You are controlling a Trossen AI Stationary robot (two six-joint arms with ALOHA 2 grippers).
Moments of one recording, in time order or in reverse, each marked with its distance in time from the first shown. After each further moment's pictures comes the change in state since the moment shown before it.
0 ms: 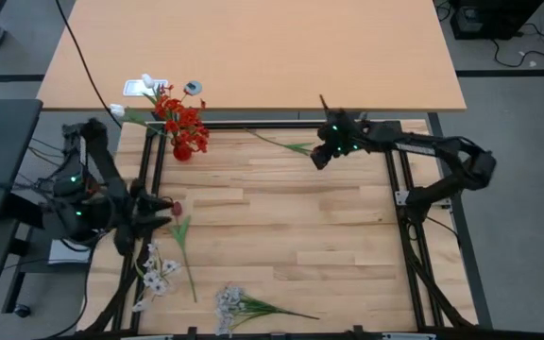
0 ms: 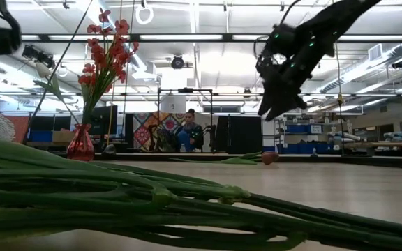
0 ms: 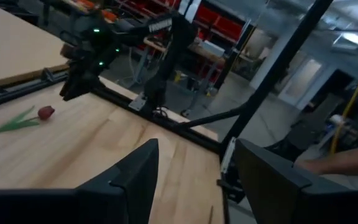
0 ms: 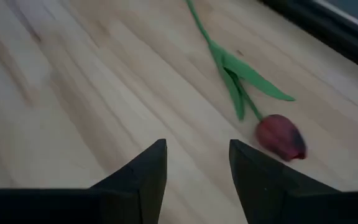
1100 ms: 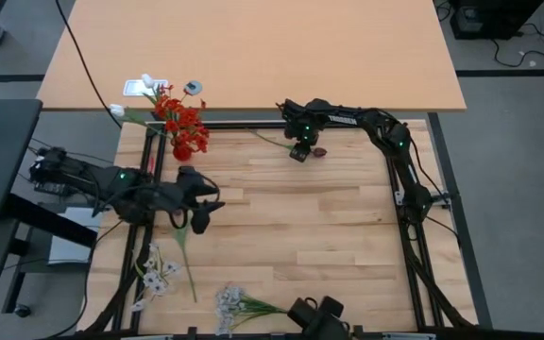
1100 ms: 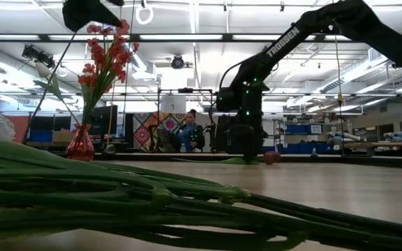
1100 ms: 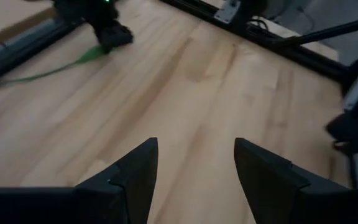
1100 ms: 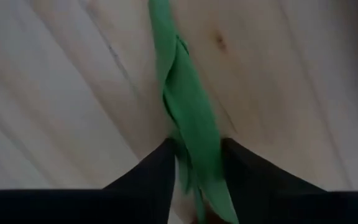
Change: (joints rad) left arm 0.865 0.217 -0.002 -0.123 0.782 0.147; right arm -0.071 0.792 0.754 -0.567 0.081 -0.407
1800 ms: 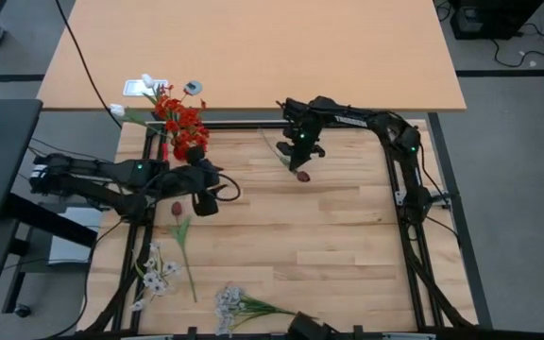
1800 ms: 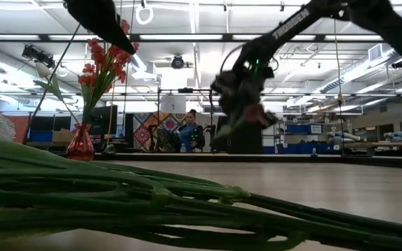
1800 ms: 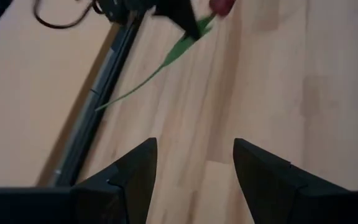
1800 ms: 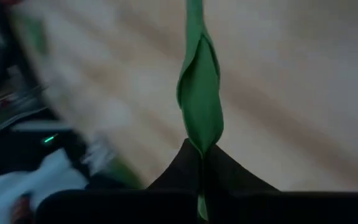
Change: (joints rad) left arm 0.230 0.093 0.001 -0.030 -0.012 0.634; right arm 0.056 -0.142 -0.009 -0.108 -0.706 0.696
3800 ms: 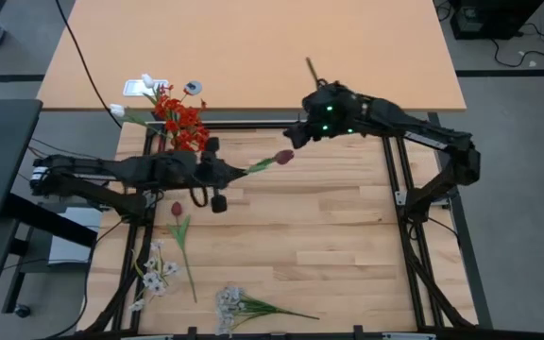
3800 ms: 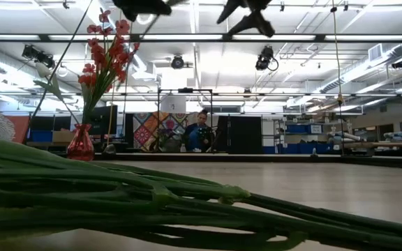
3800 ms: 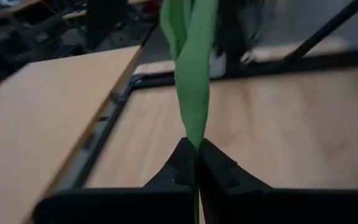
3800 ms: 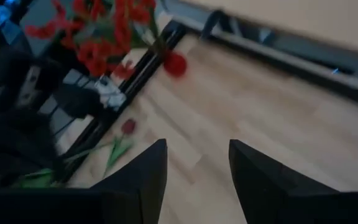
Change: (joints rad) left arm 0.055 0.011 0.000 0.452 0.245 0.135; right arm 0.266 -0.547 0.003 0.315 0.745 0.105
